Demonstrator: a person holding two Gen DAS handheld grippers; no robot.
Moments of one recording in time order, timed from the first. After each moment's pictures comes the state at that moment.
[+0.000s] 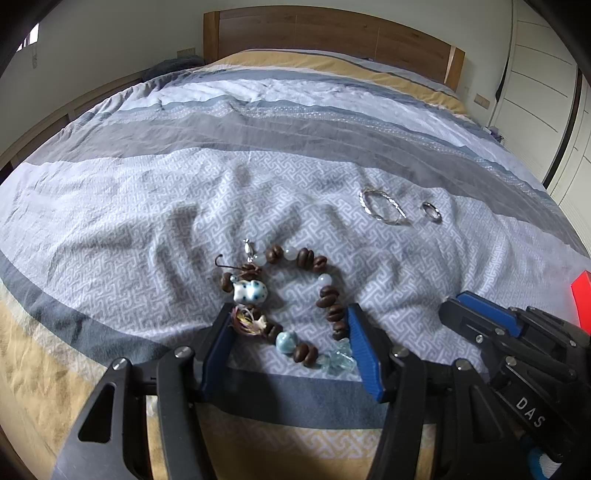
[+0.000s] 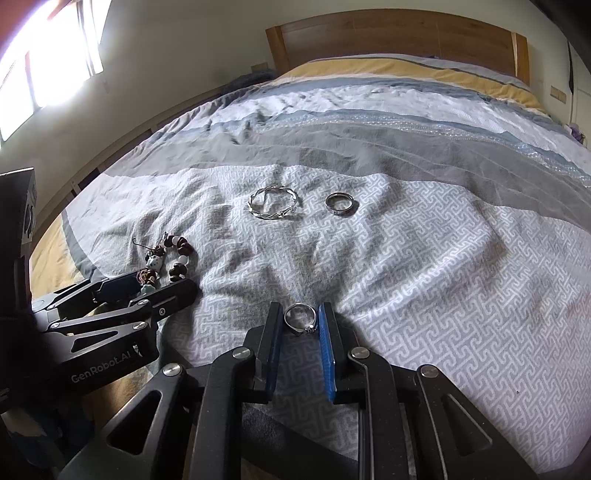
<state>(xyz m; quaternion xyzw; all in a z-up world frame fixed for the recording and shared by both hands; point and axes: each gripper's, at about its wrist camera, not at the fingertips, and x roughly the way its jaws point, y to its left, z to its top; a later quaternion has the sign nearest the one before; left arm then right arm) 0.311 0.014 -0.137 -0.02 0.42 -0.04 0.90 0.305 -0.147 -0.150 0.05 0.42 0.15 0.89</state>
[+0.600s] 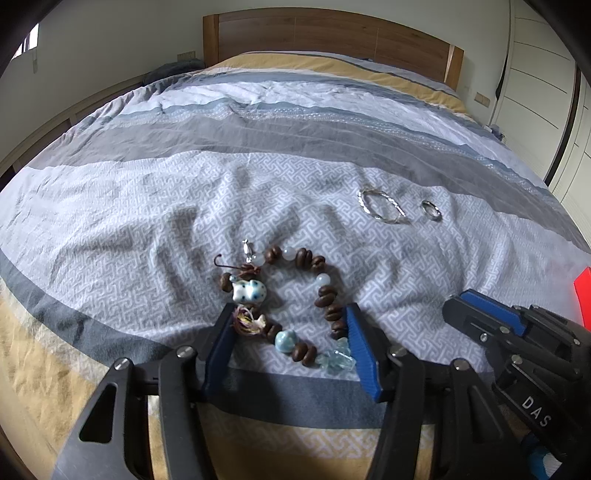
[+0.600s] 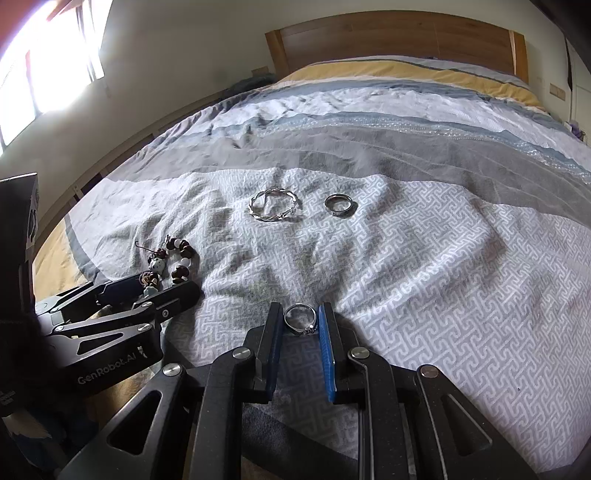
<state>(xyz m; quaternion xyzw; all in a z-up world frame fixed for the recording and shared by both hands) 0.310 0.012 -0.136 -0.01 0.42 -0.04 0.91 0.302 -0.150 -0.149 0.05 0.42 0.15 0.89</state>
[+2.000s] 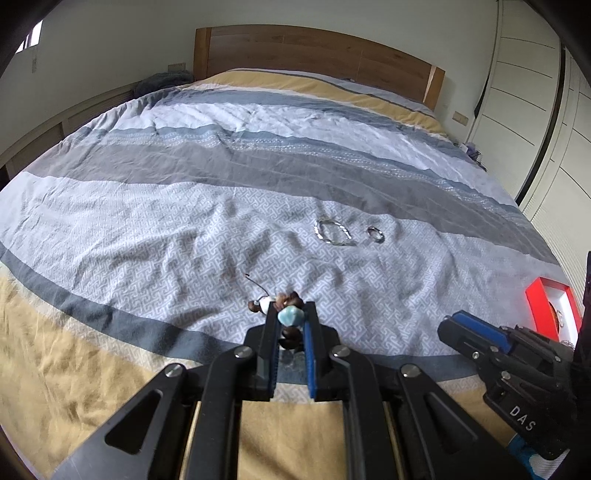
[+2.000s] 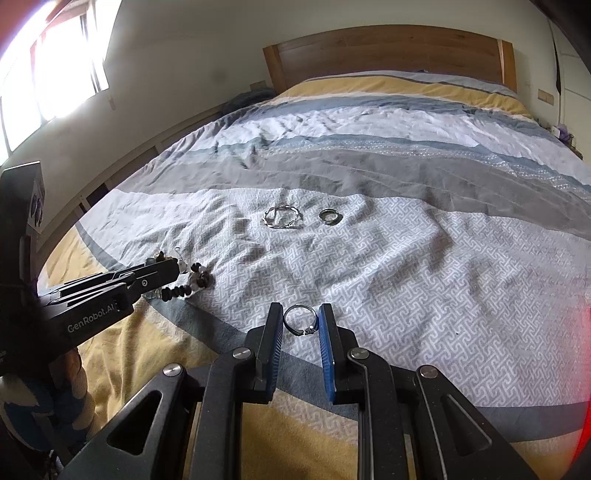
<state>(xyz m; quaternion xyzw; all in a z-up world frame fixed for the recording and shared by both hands) 0.271 0.013 -0.083 -0.04 0.39 -0.08 0.92 0.254 -0.168 -0.110 0.06 0.40 0.14 0.90</state>
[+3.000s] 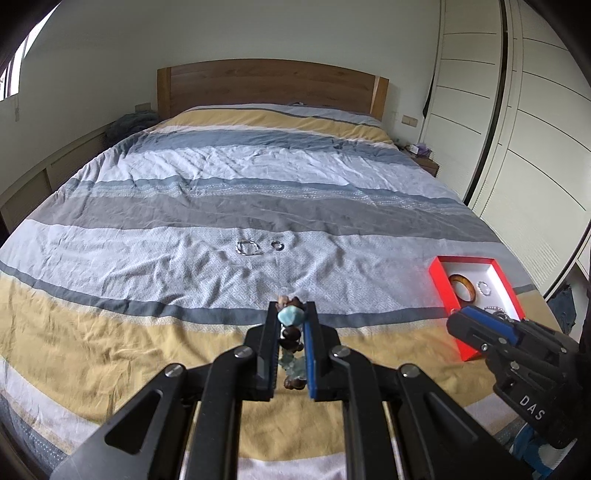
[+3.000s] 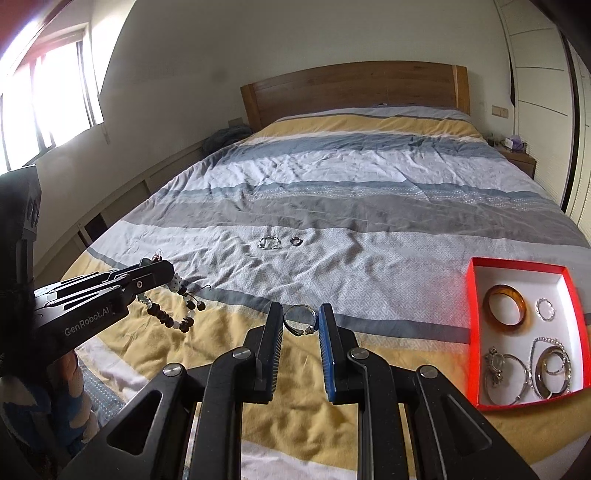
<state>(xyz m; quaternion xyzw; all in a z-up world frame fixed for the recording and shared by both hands) 0.135 -0.042 0.027 0.00 0.35 -0.14 0.93 0.103 -0.224 0.004 0.07 0.35 0.08 0.93</state>
